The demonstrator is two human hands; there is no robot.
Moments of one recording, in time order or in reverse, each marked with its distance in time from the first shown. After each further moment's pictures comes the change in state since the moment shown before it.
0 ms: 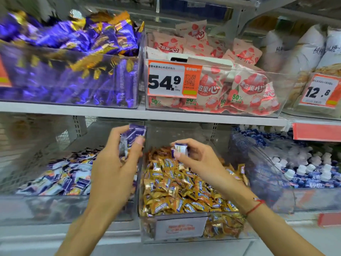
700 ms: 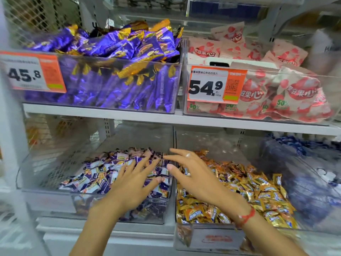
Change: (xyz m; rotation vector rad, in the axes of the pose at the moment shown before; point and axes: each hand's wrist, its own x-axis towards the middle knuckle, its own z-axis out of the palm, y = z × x) left_hand 0.024 -0.110 -0.037 0.794 -0.758 -0.115; right_hand 0.030 -0.001 0.079 -0.625 -0.177 -0.175
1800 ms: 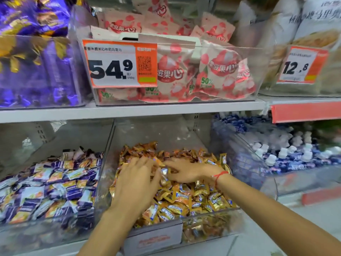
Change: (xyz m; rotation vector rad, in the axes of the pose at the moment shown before) left_hand 0.045 0.144 0.050 0.007 0.293 0.160; right_hand -0.066 0.170 -0.046 -0.132 -0.459 0.494
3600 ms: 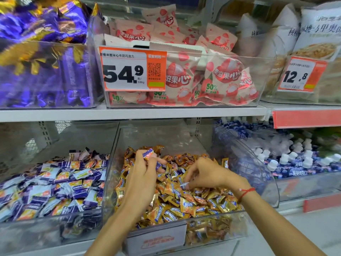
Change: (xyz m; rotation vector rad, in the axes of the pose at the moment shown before) left_hand -0.001 0.019 -0.011 -0.894 0.176 -0.285; right_hand -0.009 -0.016 -0.022 0.163 0.148 -0.102
